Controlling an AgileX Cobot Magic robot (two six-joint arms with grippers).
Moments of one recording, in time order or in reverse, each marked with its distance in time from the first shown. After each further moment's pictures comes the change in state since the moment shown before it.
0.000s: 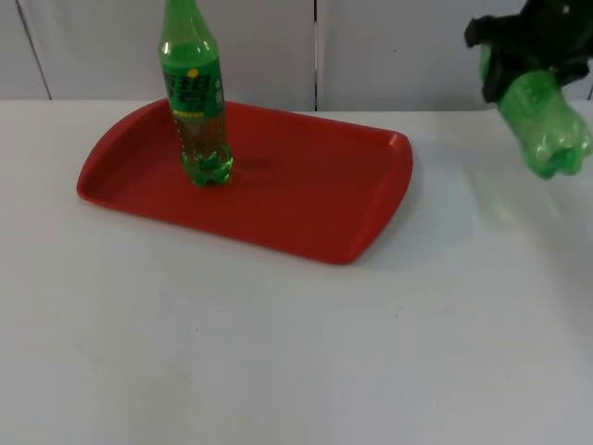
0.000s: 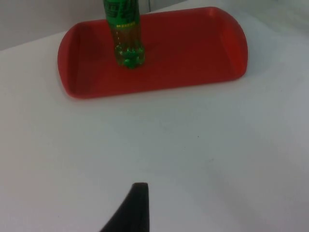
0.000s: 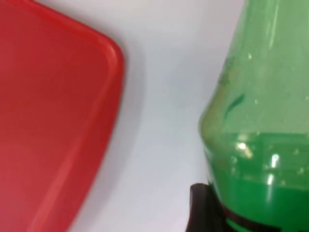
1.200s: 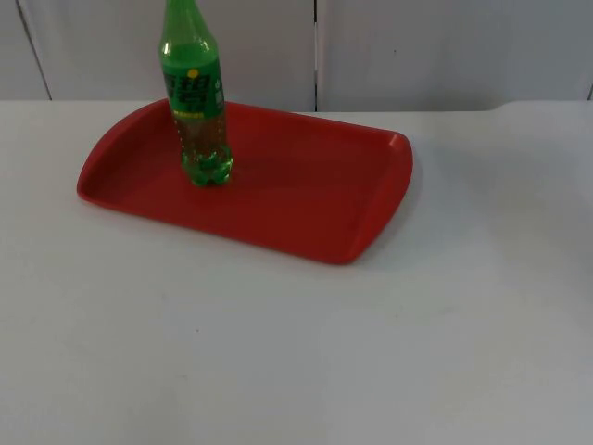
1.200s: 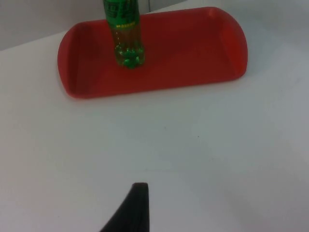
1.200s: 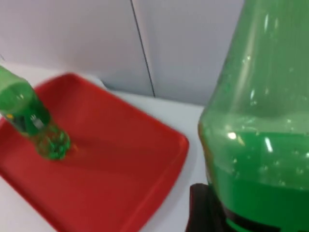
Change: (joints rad) right arm 0.019 -1.021 0.993 0.228 -0.577 -0.299; left arm 0.000 0.000 0.000 0.000 0.000 0.000
